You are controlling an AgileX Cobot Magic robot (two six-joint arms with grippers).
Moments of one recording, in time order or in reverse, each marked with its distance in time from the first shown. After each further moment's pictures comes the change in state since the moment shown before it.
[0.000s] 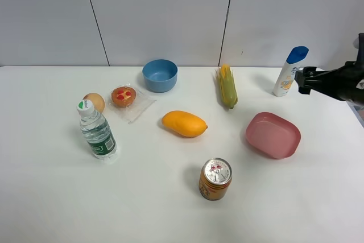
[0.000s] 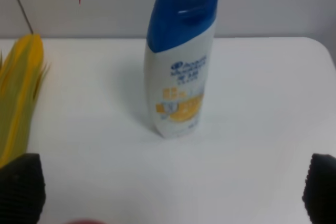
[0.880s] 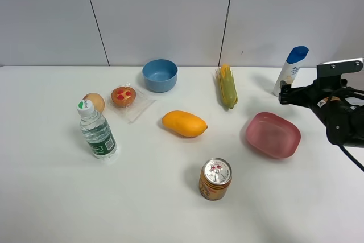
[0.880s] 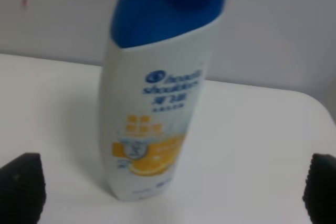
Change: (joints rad) left arm 0.000 0.000 0.000 0.000 0.000 -0.001; right arm 0.000 0.521 -0.034 0.107 -0.681 -0.260
